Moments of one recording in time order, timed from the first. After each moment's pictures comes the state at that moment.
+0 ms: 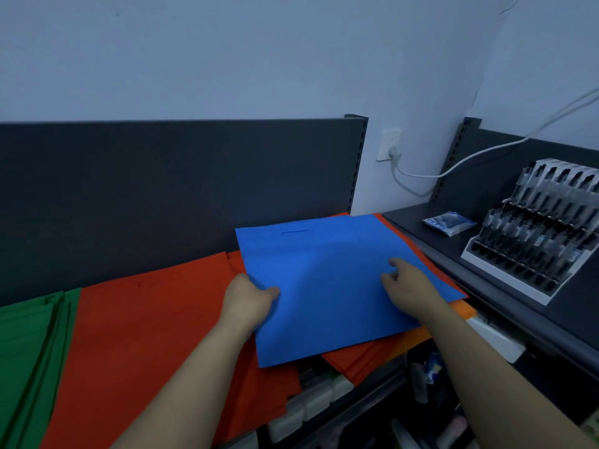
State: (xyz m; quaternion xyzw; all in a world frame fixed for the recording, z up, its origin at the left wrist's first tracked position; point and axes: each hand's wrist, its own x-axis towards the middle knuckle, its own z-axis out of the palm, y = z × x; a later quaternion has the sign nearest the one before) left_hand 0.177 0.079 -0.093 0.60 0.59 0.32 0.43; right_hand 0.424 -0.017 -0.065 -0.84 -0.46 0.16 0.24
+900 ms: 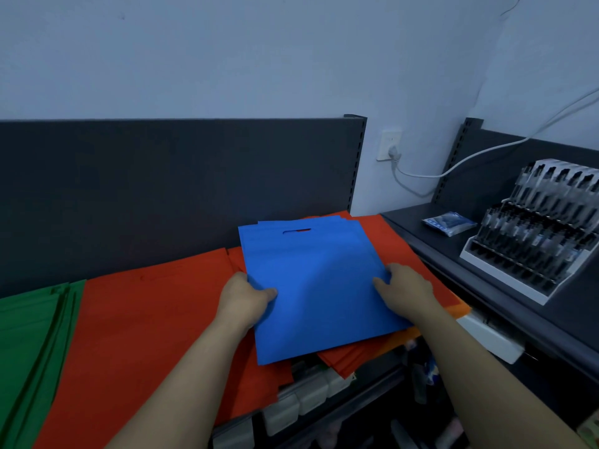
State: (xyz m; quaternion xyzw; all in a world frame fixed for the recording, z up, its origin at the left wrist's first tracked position) left_hand 0.177 0.067 -0.093 0.60 0.59 0.32 0.44; right_hand 0.430 -0.019 -0.073 -0.87 -0.48 0.06 0.13
